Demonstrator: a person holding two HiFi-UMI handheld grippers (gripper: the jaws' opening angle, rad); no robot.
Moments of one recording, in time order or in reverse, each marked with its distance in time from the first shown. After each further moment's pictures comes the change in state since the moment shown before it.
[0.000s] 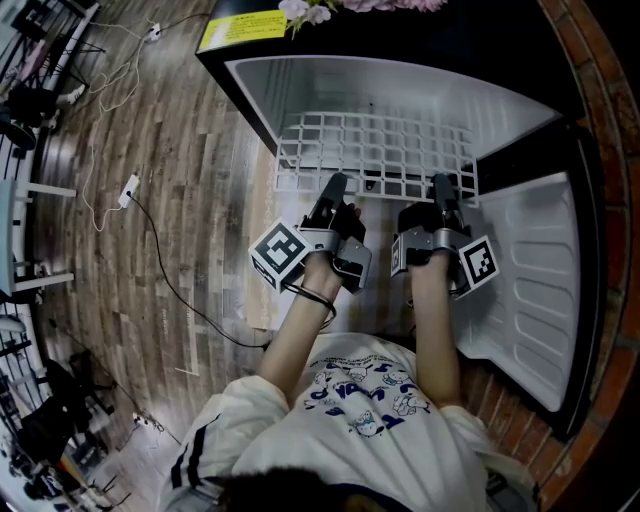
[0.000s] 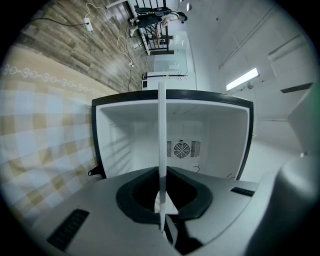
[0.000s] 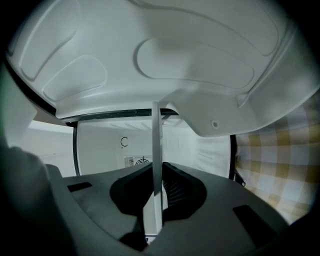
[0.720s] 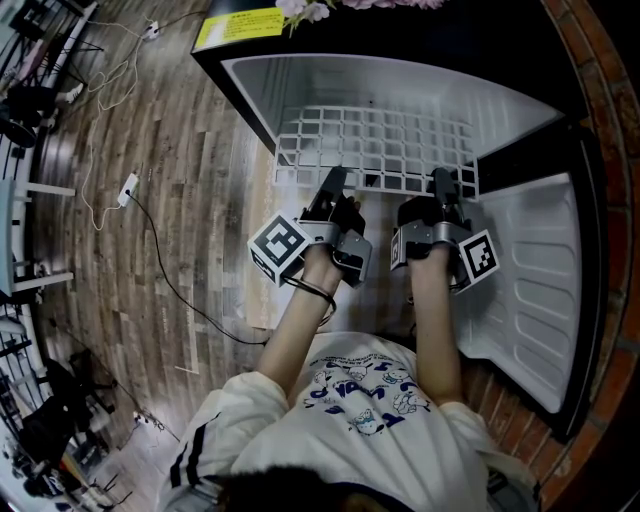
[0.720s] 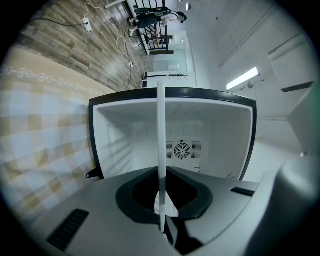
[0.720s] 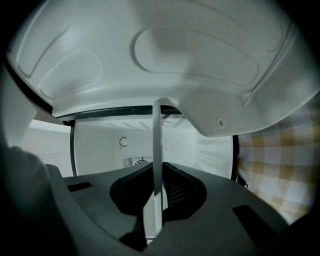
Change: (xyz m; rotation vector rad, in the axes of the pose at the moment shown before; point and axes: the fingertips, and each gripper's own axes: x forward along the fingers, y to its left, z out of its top) left arm 0.001 0.002 0.001 0.008 0.001 0.001; right arm 0.000 -0.002 -0.001 -0.005 -0.009 0.004
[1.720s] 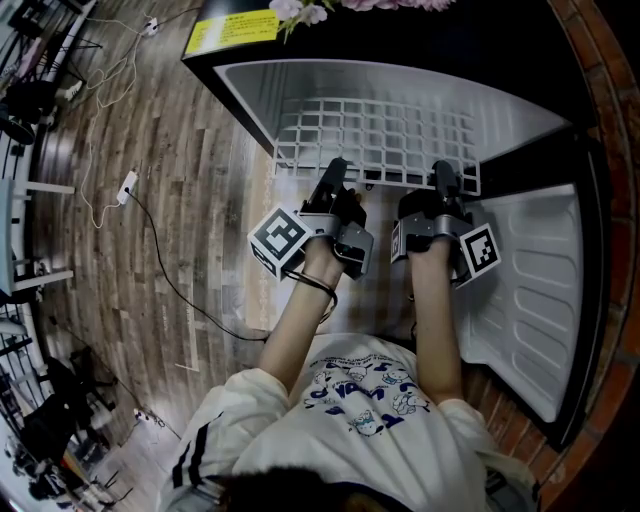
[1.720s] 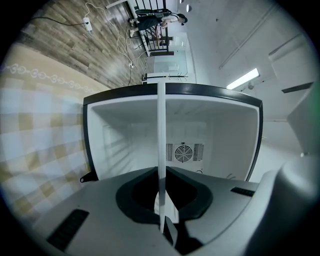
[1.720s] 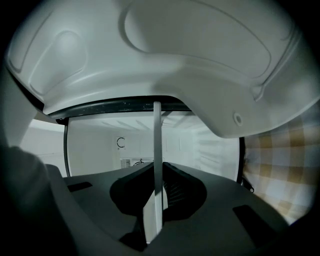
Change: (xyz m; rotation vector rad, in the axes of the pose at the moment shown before) left arm 0.001 -0.013 0.003 -0.003 -0.013 -0.016; right arm 0.002 0.014 -0.002 -0.009 -0.006 0.011
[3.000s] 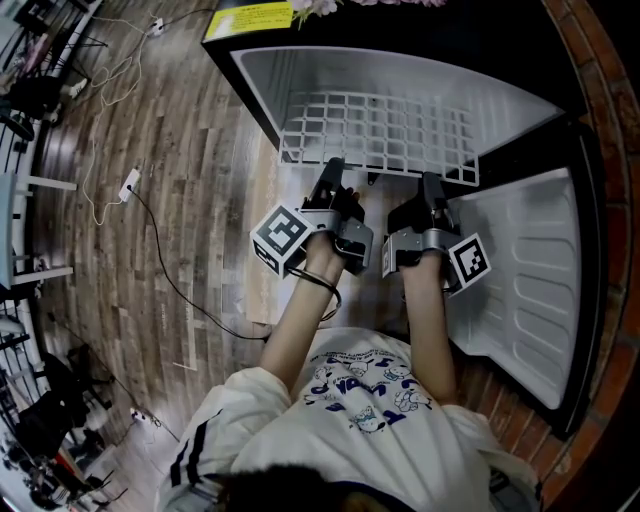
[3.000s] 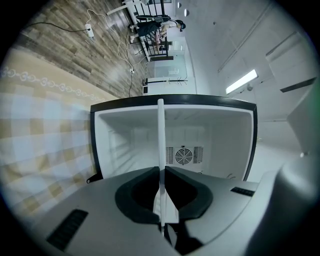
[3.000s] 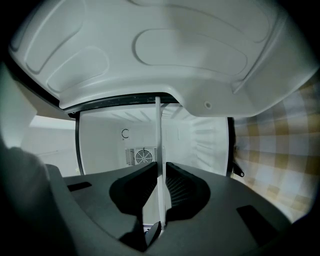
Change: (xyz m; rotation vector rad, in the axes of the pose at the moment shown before) left arm -0.007 0.012 0.006 0.012 -0.050 0.033; right arm -0.022 -0.016 -0.024 0.013 0.080 -0.001
